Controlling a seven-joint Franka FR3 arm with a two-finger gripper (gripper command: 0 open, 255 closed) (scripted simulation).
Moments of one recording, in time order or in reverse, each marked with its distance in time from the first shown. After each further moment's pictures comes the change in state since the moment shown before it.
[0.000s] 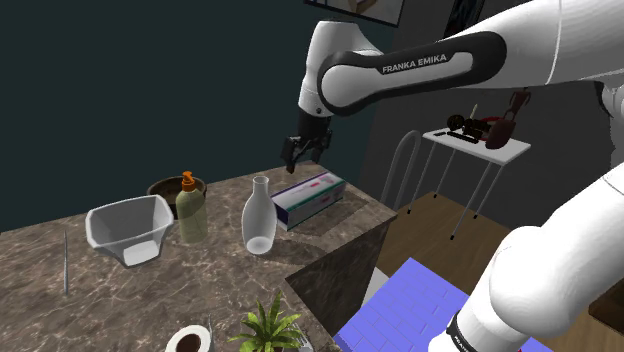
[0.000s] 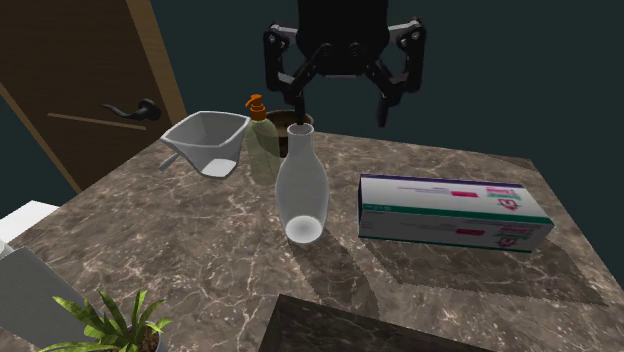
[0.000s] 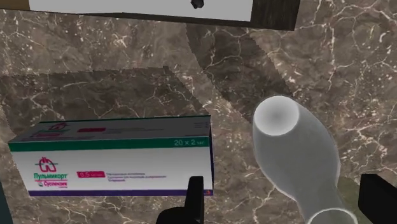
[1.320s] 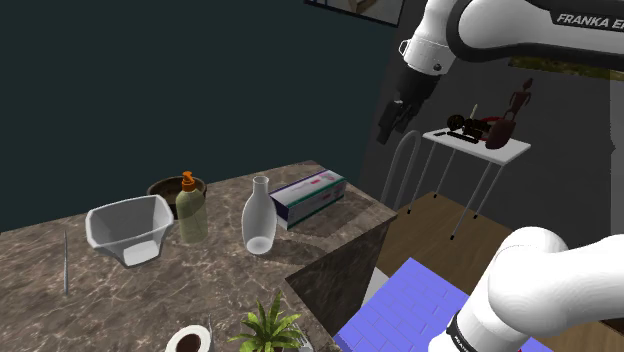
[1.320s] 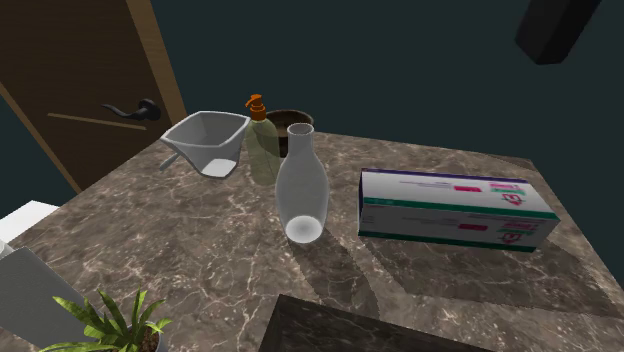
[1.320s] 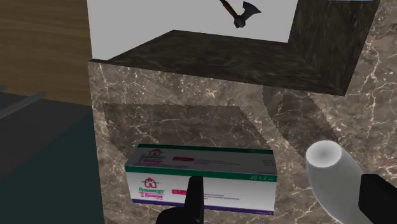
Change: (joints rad) arm -0.034 -0.553 -0.174 -0.146 -0.061 -0.358 -0.256
